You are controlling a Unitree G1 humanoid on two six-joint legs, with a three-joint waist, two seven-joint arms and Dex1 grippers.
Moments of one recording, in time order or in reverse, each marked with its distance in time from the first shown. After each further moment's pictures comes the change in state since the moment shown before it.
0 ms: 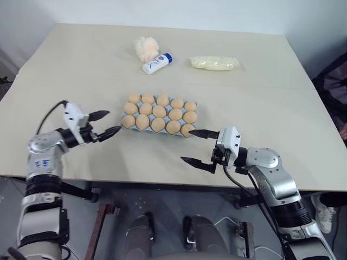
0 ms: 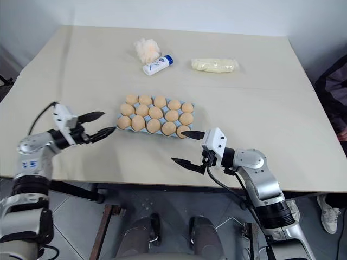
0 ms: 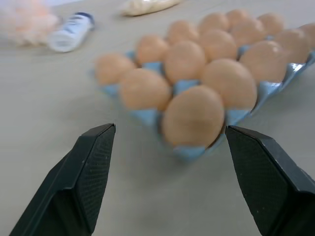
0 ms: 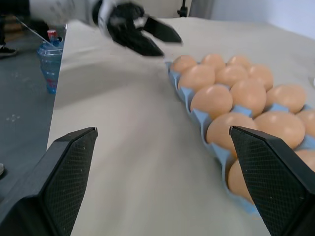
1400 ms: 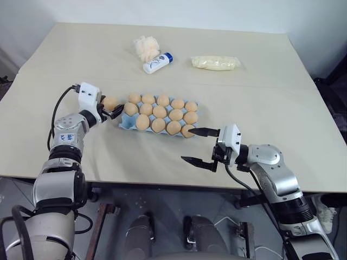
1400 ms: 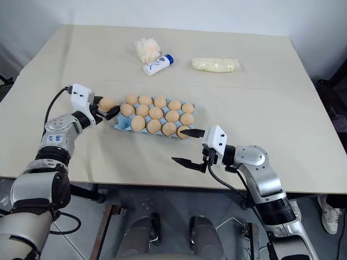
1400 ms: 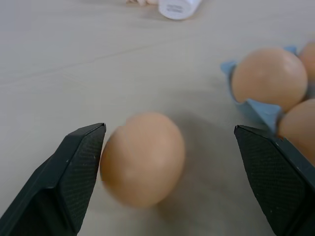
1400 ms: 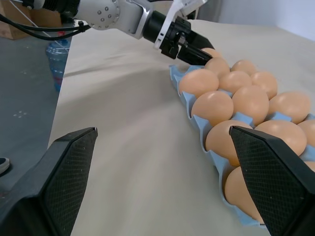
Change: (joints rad) left arm -0.435 -0.148 -0.090 0.567 0.203 0.010 0.485; right arm -0.048 -0.012 0.007 0.023 0.011 -0.001 0.035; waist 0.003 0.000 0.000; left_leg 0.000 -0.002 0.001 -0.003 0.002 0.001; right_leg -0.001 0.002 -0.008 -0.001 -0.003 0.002
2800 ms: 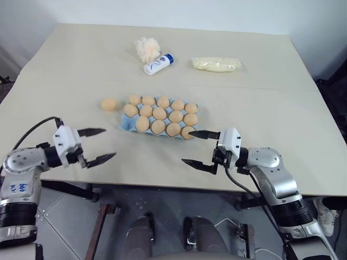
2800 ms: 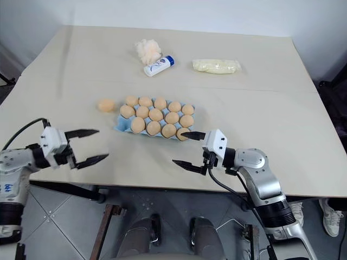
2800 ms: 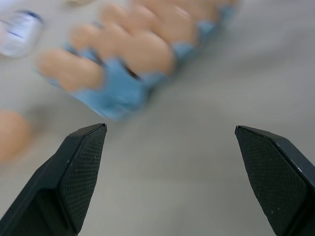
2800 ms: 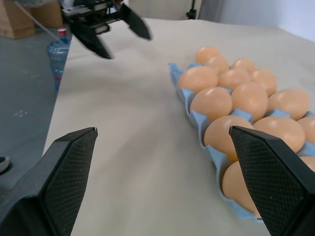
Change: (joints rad) left arm 0.754 0.302 0.078 -0.867 -0.281 -0.054 -0.661; right arm 0.026 -0.016 -0.003 0.010 -0.009 -0.034 0.022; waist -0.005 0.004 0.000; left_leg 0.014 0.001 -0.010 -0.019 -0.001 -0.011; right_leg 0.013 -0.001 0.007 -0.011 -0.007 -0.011
